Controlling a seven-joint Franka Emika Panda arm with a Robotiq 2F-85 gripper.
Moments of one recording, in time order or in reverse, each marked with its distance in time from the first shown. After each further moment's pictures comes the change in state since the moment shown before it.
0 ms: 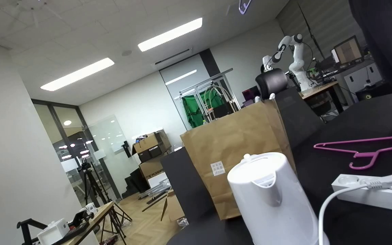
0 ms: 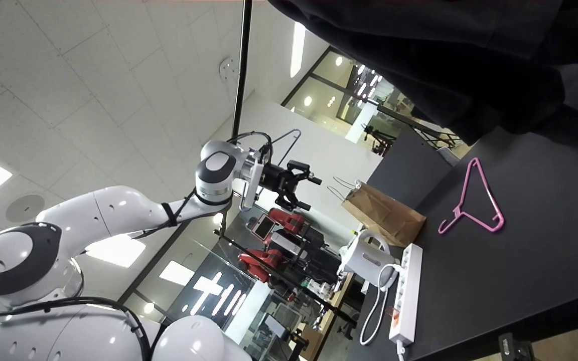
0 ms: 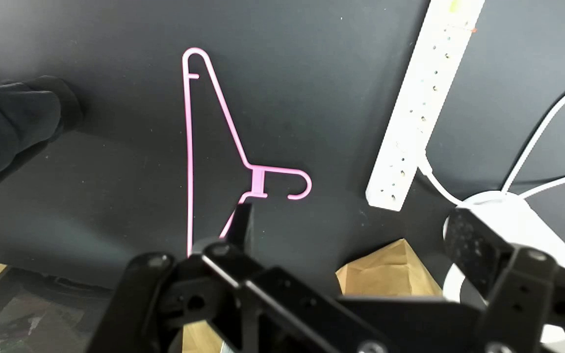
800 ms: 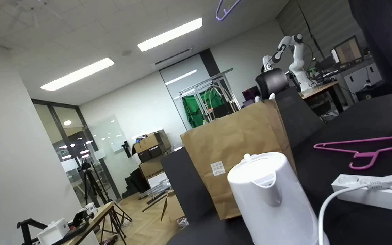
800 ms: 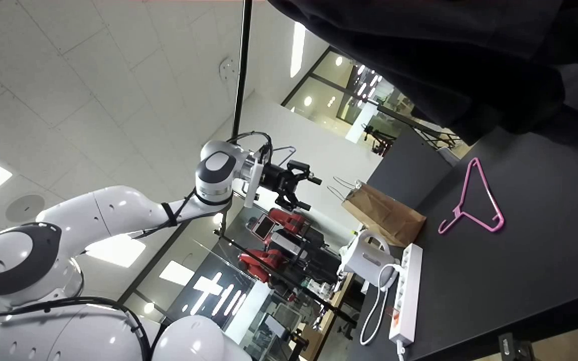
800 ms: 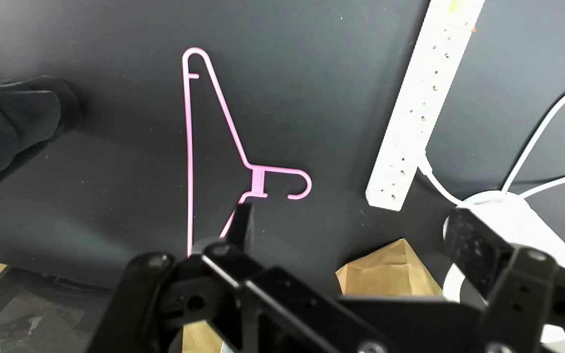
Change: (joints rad) arm 0.000 -0.001 0.000 0.000 0.000 0.000 0.000
